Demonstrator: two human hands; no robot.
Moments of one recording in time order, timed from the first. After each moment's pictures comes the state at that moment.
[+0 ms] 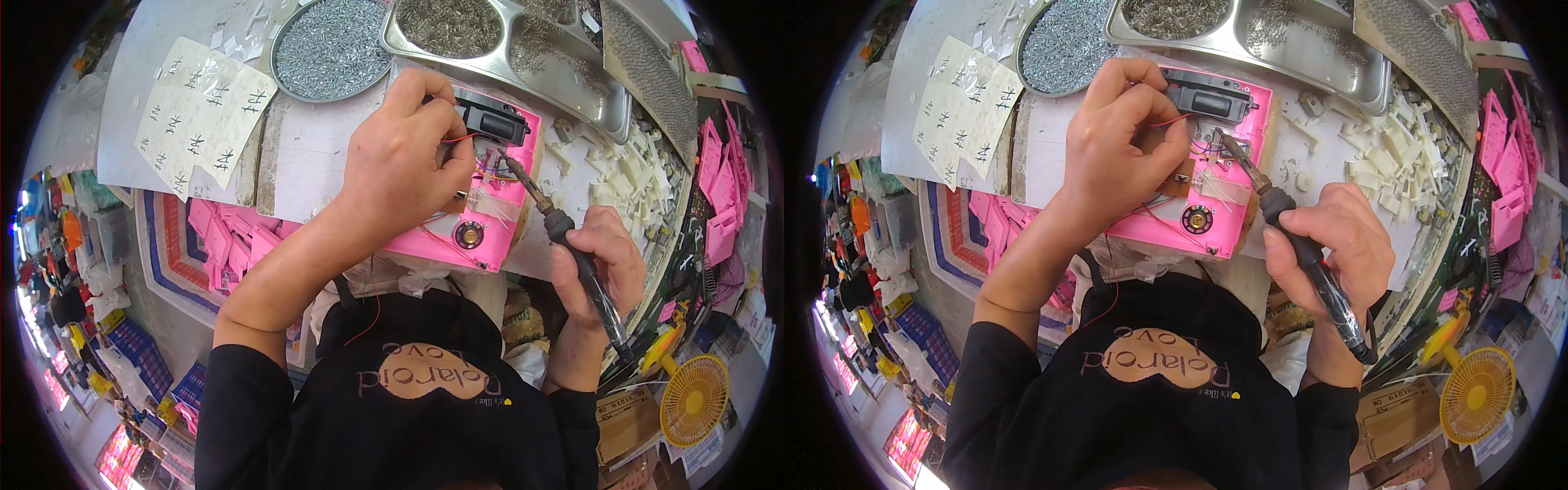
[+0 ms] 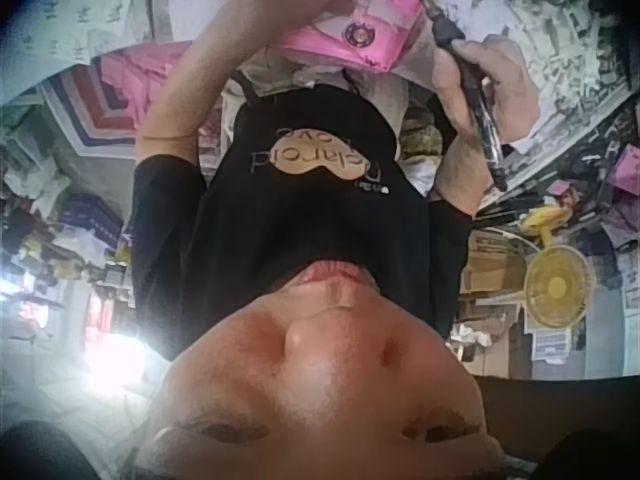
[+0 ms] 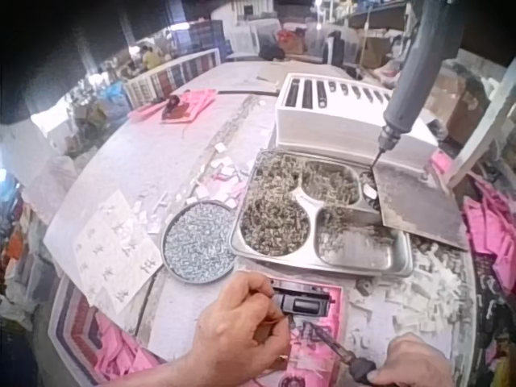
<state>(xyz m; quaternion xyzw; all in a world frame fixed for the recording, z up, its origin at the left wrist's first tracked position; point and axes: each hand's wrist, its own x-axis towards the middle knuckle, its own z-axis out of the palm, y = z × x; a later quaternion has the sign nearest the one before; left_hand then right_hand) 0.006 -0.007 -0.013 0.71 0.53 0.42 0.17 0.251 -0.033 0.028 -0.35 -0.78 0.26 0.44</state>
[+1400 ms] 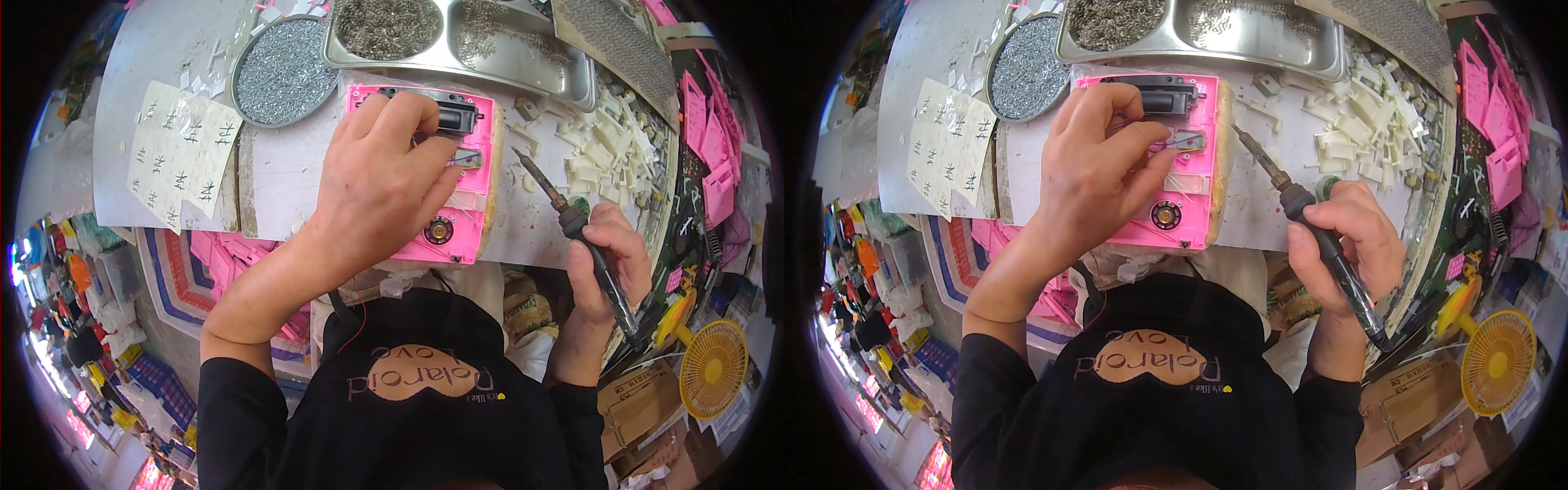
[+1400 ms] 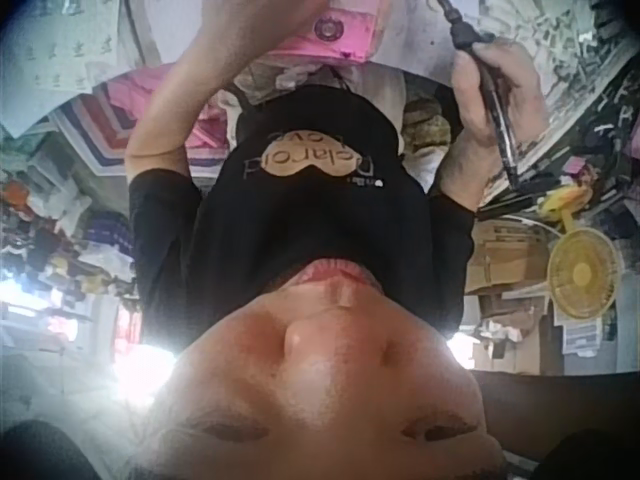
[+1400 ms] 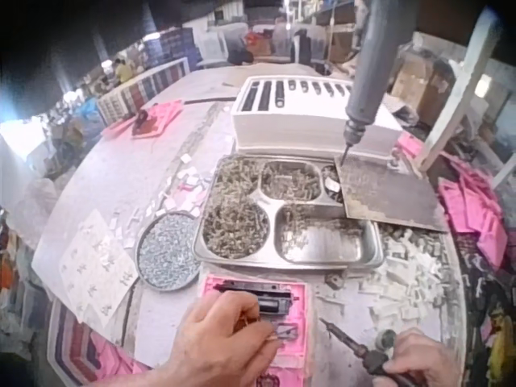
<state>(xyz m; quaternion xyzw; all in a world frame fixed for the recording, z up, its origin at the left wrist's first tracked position) 0.016 -0.010 0.015 0.83 0.45 0.31 0.12 0.292 -0.055 0.022 -0.41 -0.73 0.26 0.48</state>
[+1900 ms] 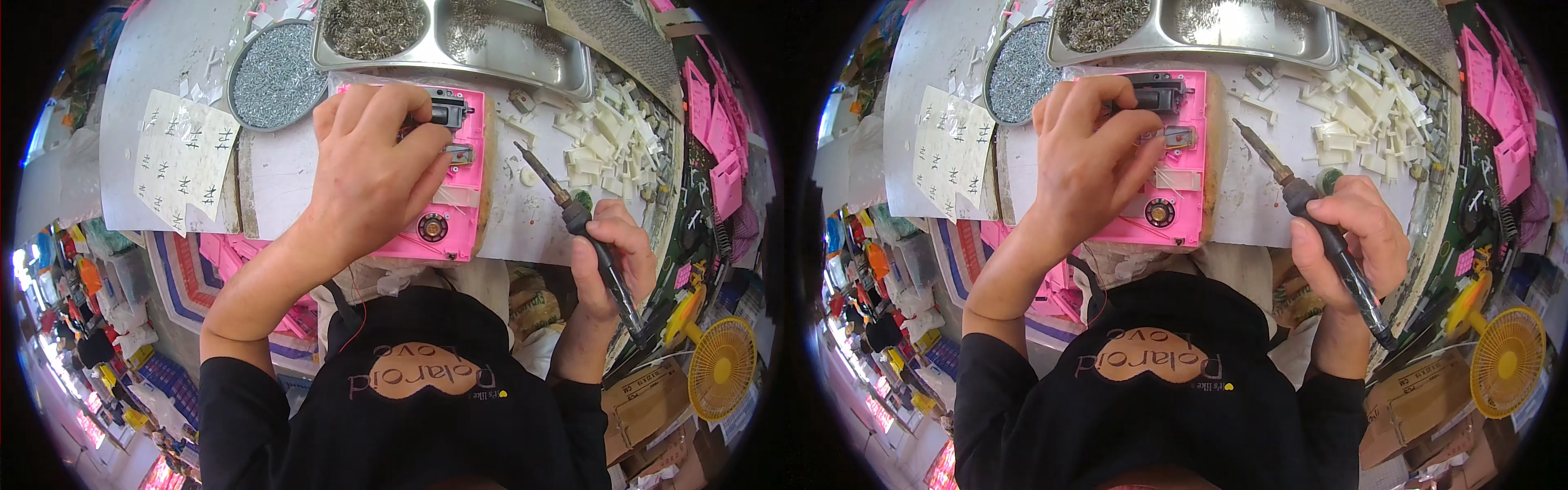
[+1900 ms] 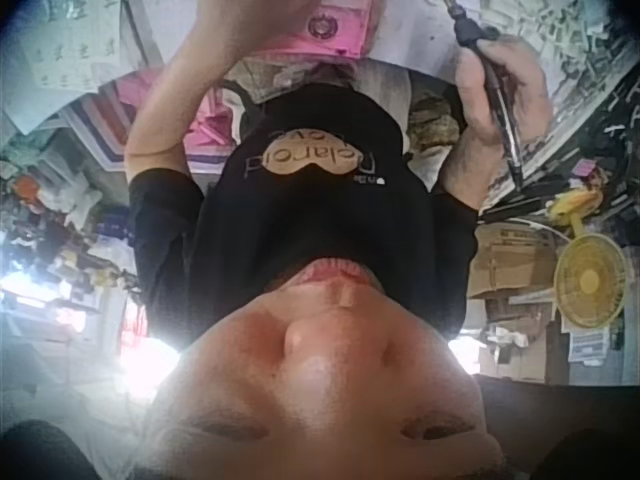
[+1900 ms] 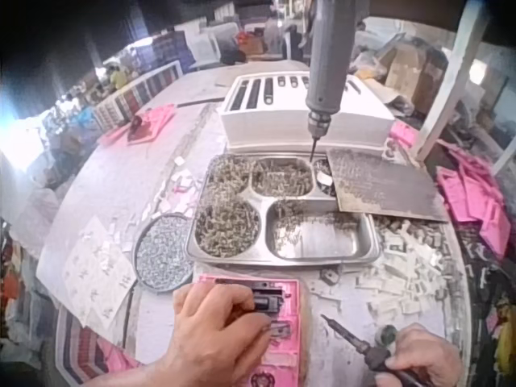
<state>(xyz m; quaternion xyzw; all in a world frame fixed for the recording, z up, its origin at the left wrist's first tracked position) 0.017 -0.004 0.015 0.85 0.43 0.29 0.07 0.301 -0.061 0.016 -0.42 -0.71 0.27 0.50</state>
